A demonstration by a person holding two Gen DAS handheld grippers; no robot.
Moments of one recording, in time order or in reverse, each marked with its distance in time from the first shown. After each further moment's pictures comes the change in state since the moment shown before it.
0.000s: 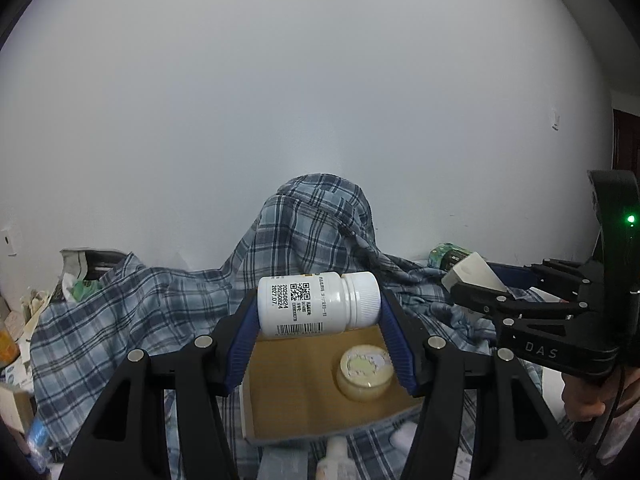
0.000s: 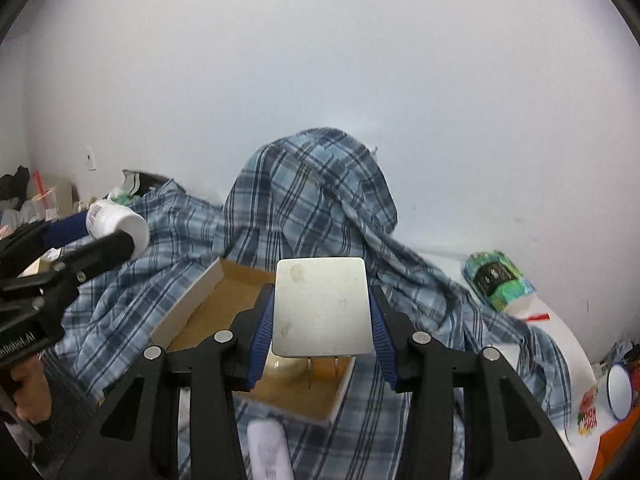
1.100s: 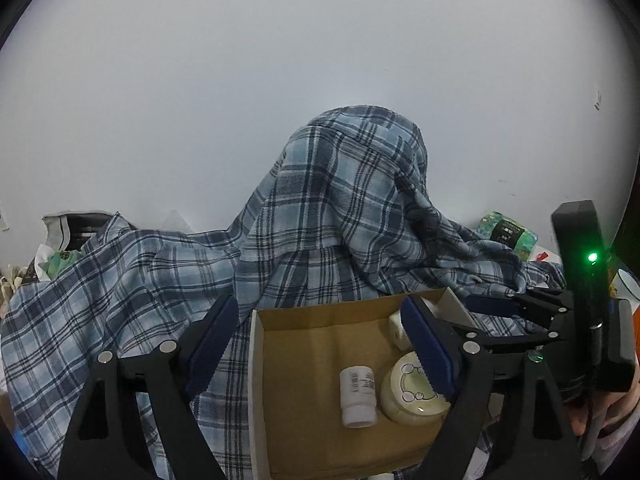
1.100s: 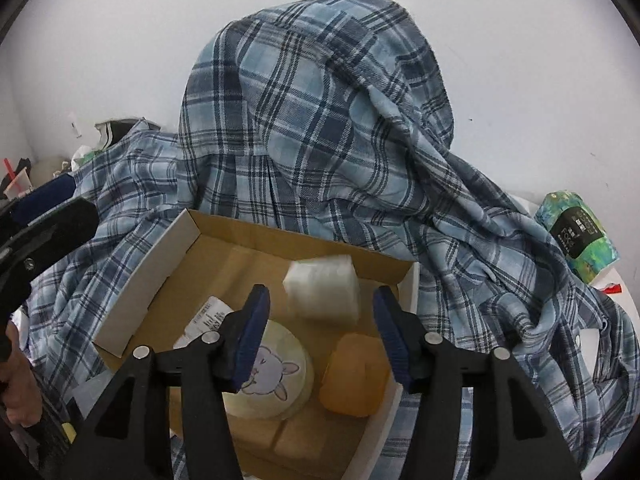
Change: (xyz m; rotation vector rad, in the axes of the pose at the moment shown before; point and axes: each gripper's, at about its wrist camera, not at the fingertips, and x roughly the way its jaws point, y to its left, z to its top) left arm 0.114 0.036 -0.010 -0.037 0.171 0.061; right arm 0.140 -0.010 -0.027 0.074 0.269 0.117
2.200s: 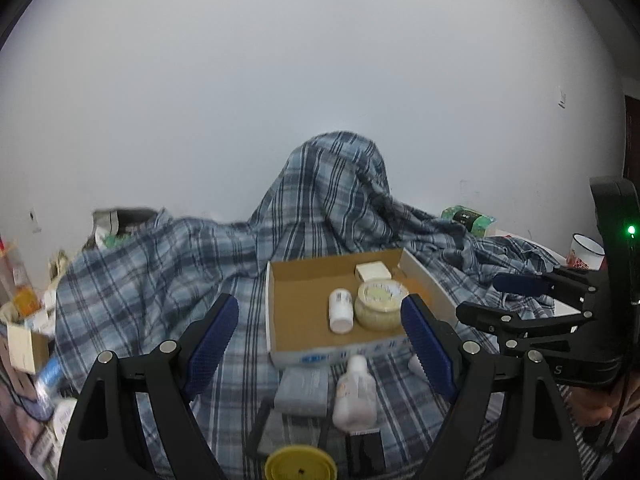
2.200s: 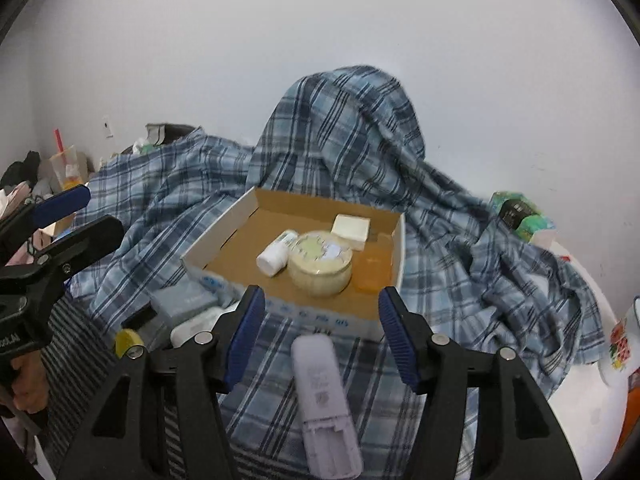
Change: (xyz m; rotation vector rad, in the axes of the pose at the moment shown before) left arm -0.149 -0.020 -0.079 0.049 -0.123 0.014; right arm -0.128 0.062 -0.107 -0.050 -0.150 -0.056
